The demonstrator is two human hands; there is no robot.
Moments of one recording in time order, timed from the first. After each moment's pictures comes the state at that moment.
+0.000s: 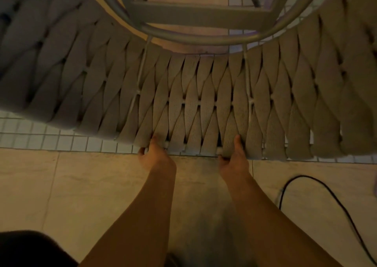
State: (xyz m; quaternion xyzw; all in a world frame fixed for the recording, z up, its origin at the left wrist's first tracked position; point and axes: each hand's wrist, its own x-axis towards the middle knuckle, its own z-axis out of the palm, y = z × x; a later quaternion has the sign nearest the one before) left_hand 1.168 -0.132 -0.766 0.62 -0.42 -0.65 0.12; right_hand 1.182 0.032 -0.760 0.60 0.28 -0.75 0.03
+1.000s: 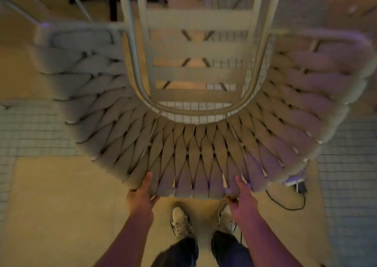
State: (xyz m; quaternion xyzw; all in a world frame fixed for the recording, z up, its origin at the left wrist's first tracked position) left_hand 1.273 -0.191 -0.308 0.57 -0.49 -0.64 -0.10; right_hand 1.277 0.047 -0.296 0.64 0.34 -0.69 0.06
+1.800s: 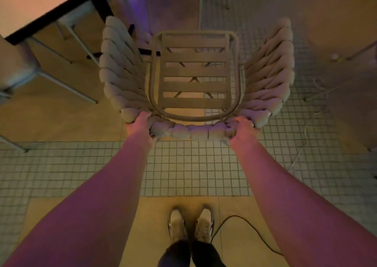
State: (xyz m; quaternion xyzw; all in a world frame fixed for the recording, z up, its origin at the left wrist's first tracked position) left_hand 0.918 -0.165 -0.159 0.53 -0.48 -0.69 -0.04; right_hand 0.934 0.070 -0.153 0.57 0.37 -0.73 -0.05
